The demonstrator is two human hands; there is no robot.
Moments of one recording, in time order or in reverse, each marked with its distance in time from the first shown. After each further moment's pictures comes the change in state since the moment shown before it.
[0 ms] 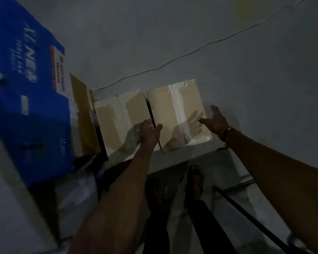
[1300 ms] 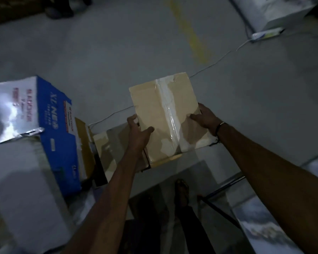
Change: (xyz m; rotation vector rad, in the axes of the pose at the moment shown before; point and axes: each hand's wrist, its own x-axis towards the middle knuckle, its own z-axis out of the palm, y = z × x) left_hand -0.136 0.183 -0.053 -0.103 -0.175 0.235; right_hand -0.093 -0.124 -0.165 0.137 -0.043 -0.151
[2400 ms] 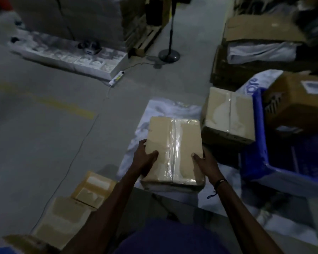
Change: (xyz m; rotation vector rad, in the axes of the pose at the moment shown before) left_hand -0.462 0.100 0.250 0.612 -0.812 0.497; right_hand -0.636 0.185 -0.144 0.526 0.960 0.269
